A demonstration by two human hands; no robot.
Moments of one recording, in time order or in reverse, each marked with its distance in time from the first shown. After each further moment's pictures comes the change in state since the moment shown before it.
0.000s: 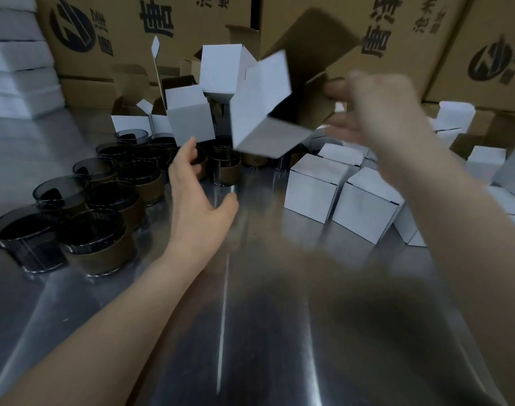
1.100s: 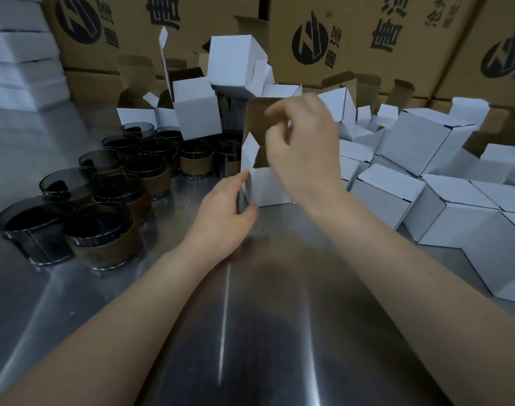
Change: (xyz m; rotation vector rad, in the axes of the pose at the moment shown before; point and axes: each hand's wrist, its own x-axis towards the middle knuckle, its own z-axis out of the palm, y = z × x) left_hand 0.005 -0.010 0.009 0.328 -0.352 -0.078; right_hand -0.025 0.041 0.076 -0.481 0.081 -0.553
